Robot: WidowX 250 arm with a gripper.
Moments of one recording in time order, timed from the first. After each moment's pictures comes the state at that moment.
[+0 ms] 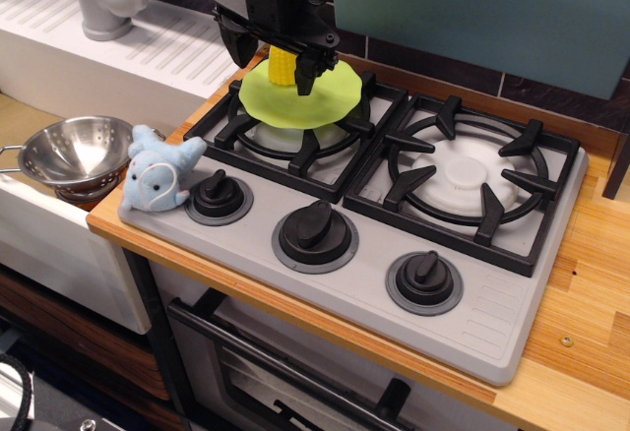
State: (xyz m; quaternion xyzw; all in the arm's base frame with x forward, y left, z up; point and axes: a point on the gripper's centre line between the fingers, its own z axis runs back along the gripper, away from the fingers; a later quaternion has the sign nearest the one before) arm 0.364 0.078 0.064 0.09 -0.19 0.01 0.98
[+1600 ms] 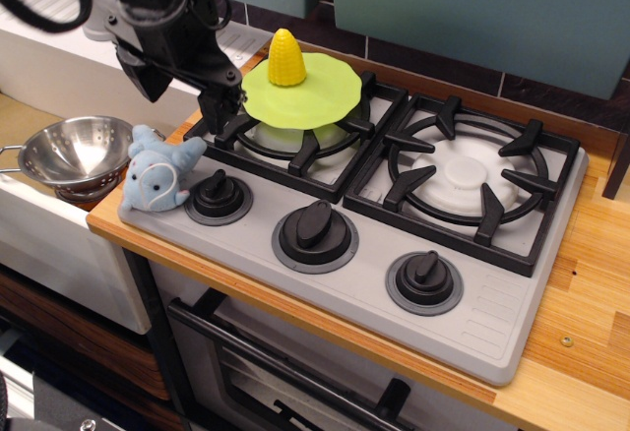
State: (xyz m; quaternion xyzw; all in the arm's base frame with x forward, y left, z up) arm 0.279 0.110 0.075 0.09 -0.19 0.00 0.98
